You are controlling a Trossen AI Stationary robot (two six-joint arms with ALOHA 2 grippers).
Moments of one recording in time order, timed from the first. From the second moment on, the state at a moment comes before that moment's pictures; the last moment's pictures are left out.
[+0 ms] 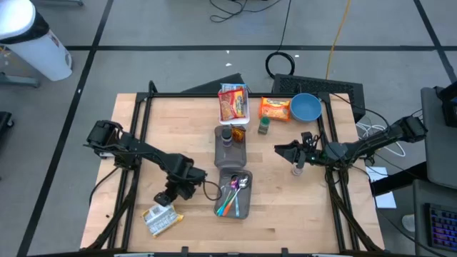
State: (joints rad) left arm -0.26 1.69 0.91 -0.92 0.67 0.29; right arm 0.28 0.73 0.17 0.63 0.48 0.92
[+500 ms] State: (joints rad) left arm -0.26 1.69 0.85 -0.87 0.71 0.29; right arm 0.28 0.73 0.17 0.63 0.48 0.93
